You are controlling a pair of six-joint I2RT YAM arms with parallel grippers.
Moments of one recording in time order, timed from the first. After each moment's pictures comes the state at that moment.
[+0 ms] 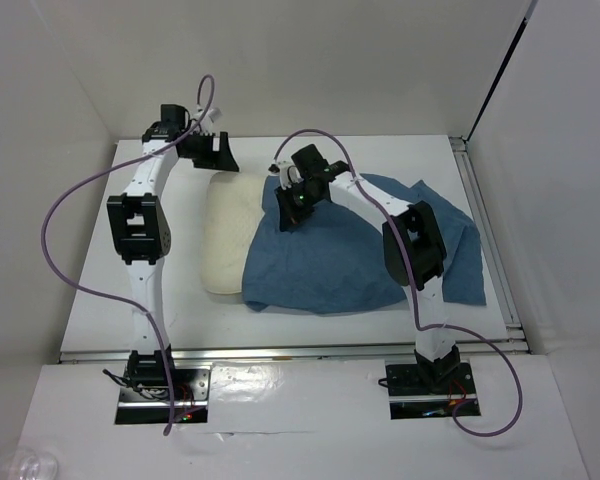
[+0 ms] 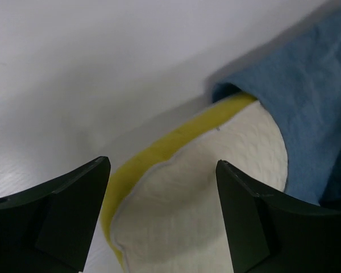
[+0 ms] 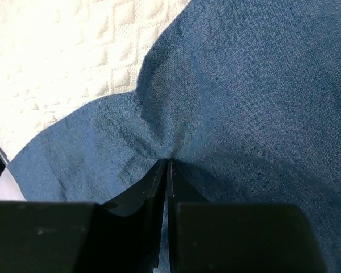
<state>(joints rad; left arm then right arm) 0.04 2.41 2.29 -0.74 0.65 0.08 0.57 2.17 1.83 -0.67 -0.50 0.02</state>
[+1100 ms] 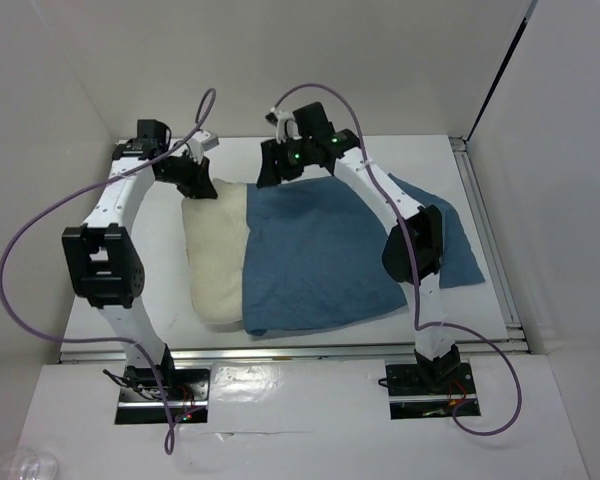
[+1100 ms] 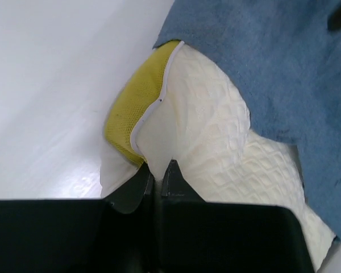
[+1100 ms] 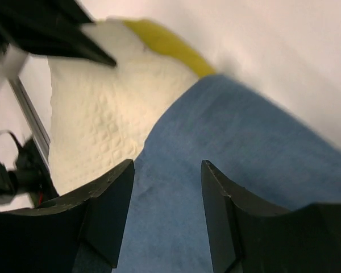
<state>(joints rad) 0.05 1.90 1.71 -0.92 0.76 0.56 0.55 2.20 2.17 -0.71 -0.56 0.14</state>
